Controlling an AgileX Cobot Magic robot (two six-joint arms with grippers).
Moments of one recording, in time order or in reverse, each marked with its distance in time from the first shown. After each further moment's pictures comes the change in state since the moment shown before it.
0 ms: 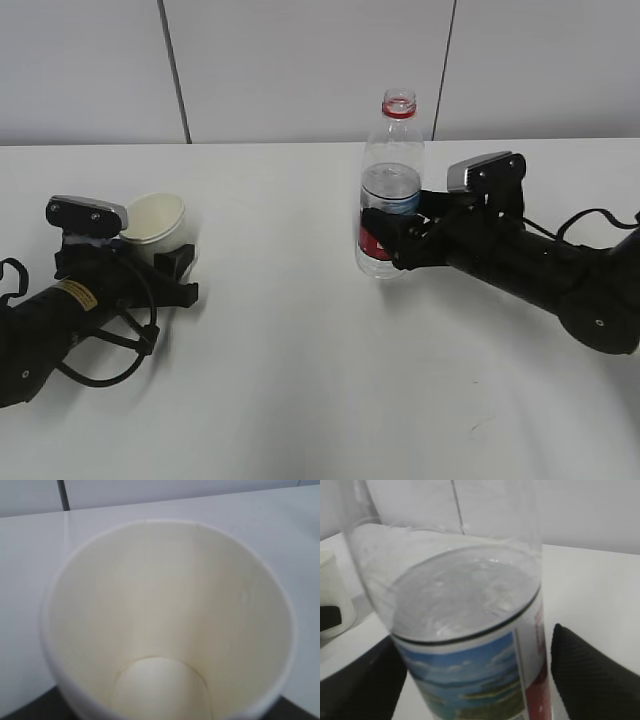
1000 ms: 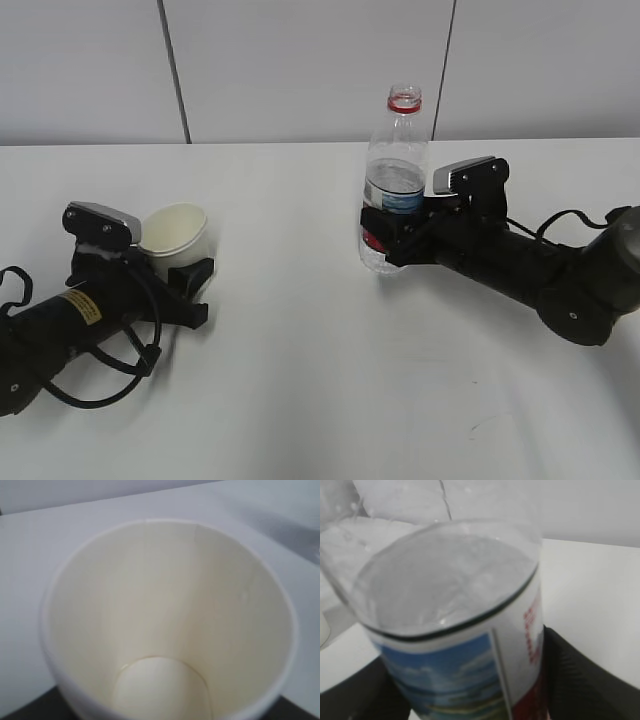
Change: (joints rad) left arm 0.000 0.000 0.025 0.163 -0.026 -0.011; right arm 0.004 0.082 -0.085 0.018 0.017 0.000
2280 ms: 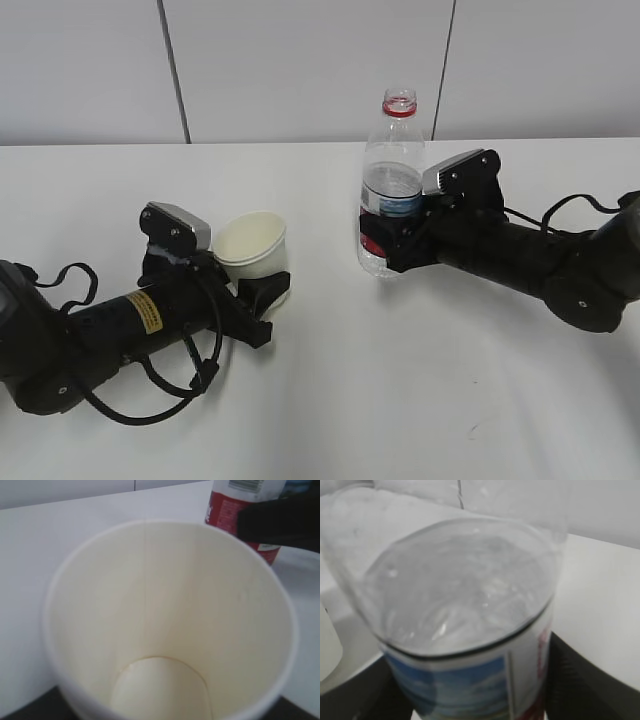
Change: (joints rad) left arm -0.160 0.000 -0.070 0.119 0.028 -0.122; right arm 0.000 -0.057 -0.002 -0.077 0.113 -0.046
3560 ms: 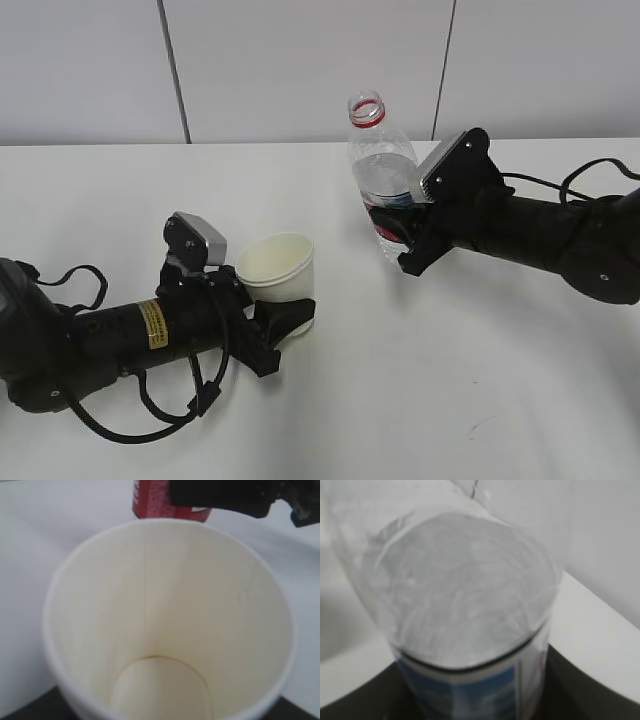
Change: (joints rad) left arm 0.000 0.000 -0.011 0.232 0.002 -0.109; right arm 0.000 -0.125 0.006 -0.066 0.166 -0.301
